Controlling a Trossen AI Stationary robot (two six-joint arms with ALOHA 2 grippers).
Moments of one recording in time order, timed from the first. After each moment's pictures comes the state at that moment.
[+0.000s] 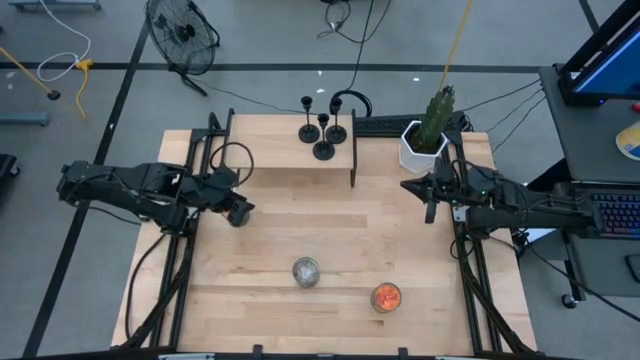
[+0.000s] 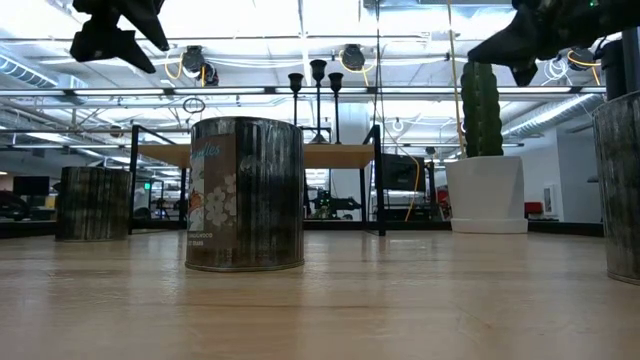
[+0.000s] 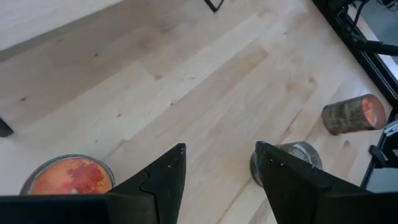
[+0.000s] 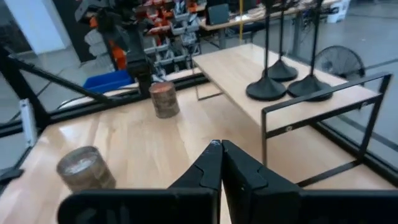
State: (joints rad) left arm -0.11 0.91 0.99 -0.93 -0.23 -0.95; right arm -0.14 0.44 0.48 -0.22 0.11 0.20
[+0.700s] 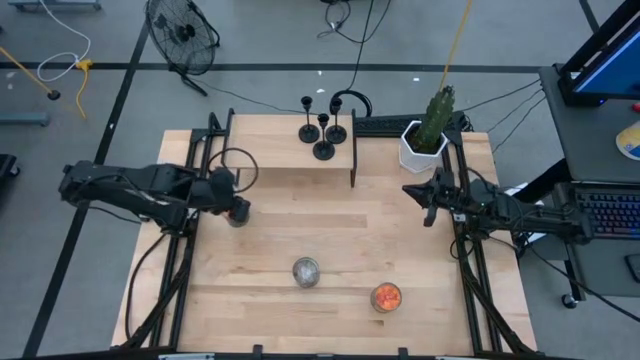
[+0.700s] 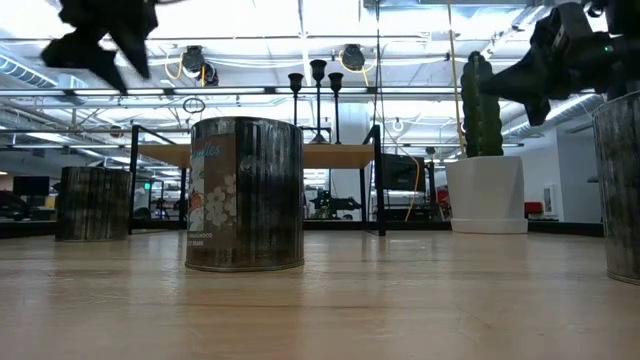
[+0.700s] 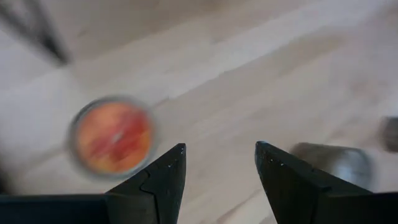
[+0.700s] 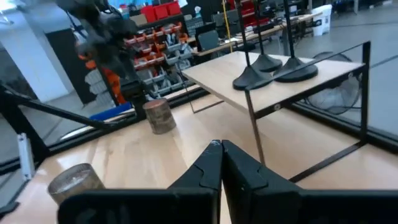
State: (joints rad) left arm -0.09 0.97 0.99 -1.11 -0.22 -1.19; right arm -0.14 0.20 0.19 -0.04 0.16 0.31
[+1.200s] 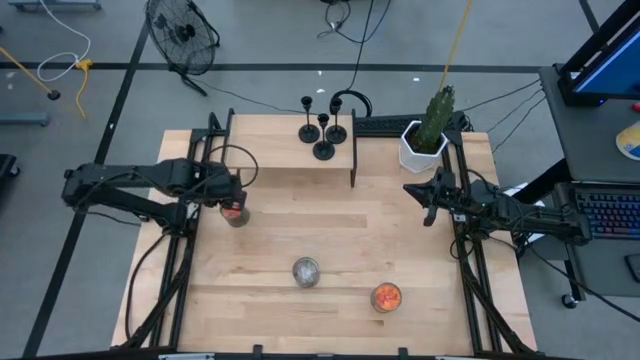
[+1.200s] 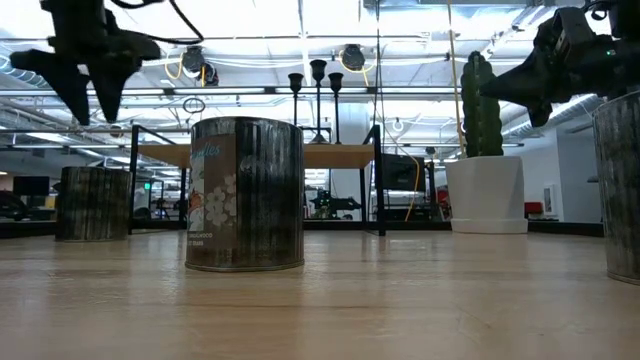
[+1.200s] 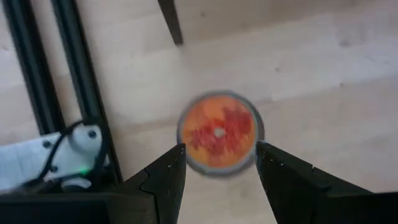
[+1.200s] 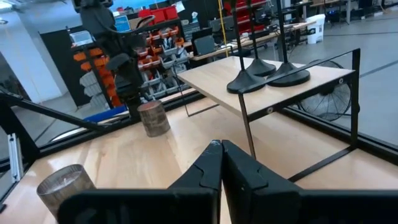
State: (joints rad) left arm 0.06 1.06 0.99 -1.39 -0.23 -1.29; right arm -0.14 0.16 0.17 -0.04 0.18 0.28
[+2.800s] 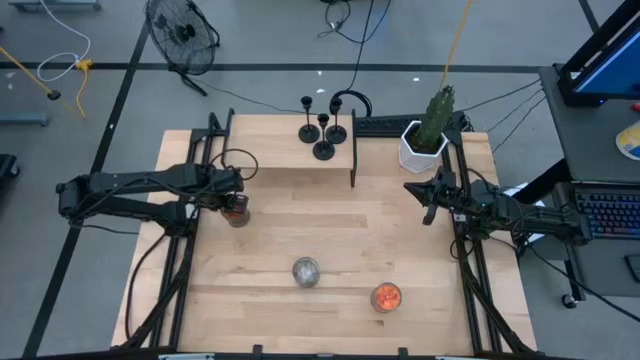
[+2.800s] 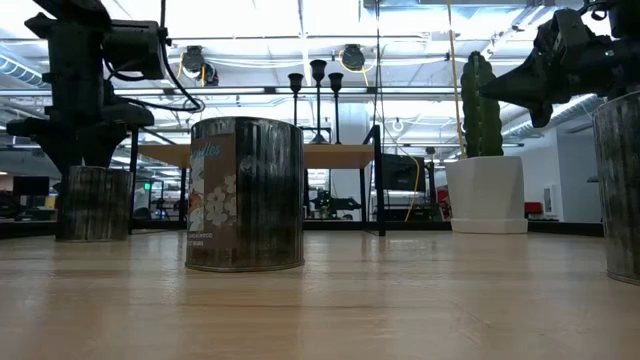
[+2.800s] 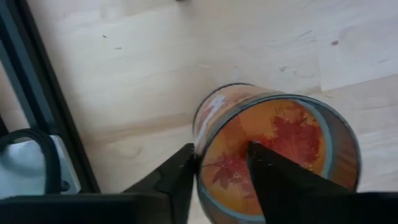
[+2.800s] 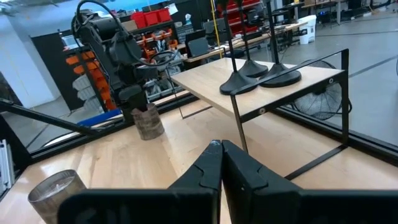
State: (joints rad) left arm 0.30 1.02 0.65 -1.09 -0.05 -1.05; right arm -0.14 0.16 0.17 -0.04 0.21 0.29
